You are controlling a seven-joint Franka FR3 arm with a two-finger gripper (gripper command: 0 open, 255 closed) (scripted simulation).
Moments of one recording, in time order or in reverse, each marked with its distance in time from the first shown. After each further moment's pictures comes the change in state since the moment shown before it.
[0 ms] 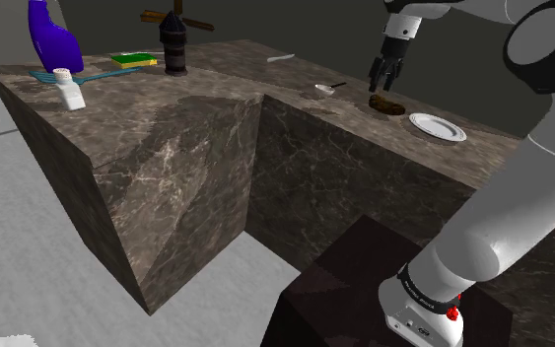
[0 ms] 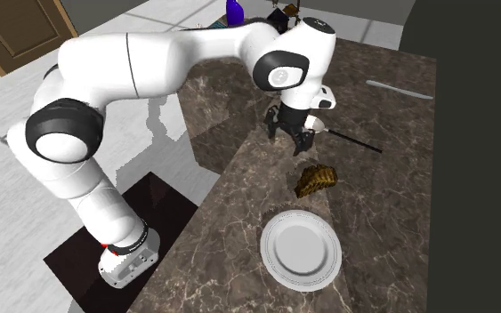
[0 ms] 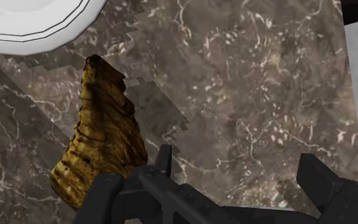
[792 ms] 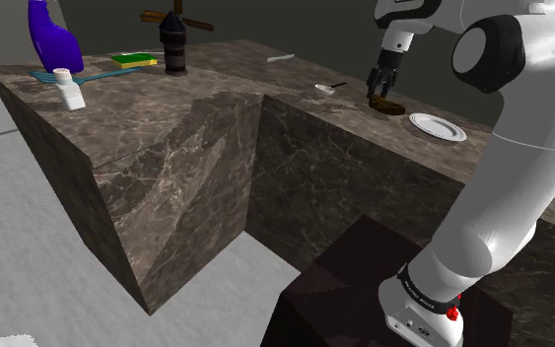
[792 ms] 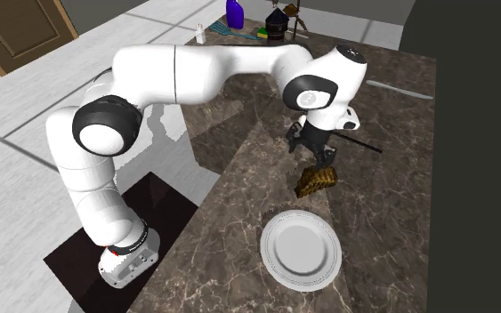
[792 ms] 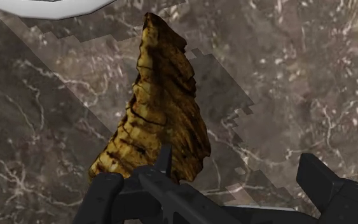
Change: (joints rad) arm -0.089 0.231 -0.041 0.153 0.115 0.022 -0.124
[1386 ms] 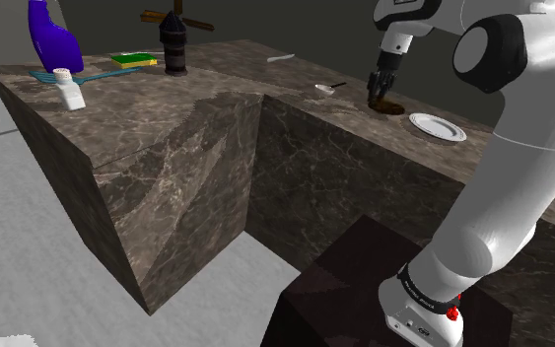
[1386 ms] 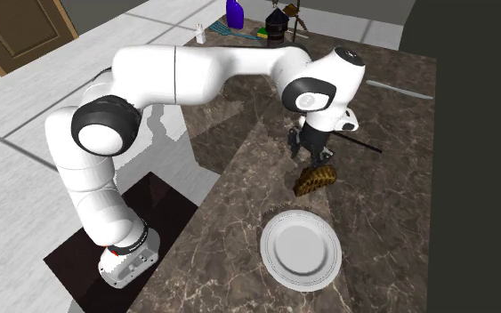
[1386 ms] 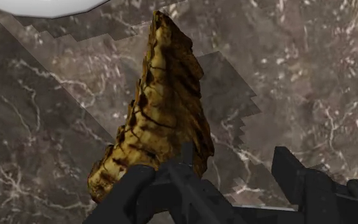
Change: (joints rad) arm 0.004 -0.006 0.001 -0.021 -0.002 0.018 0.002
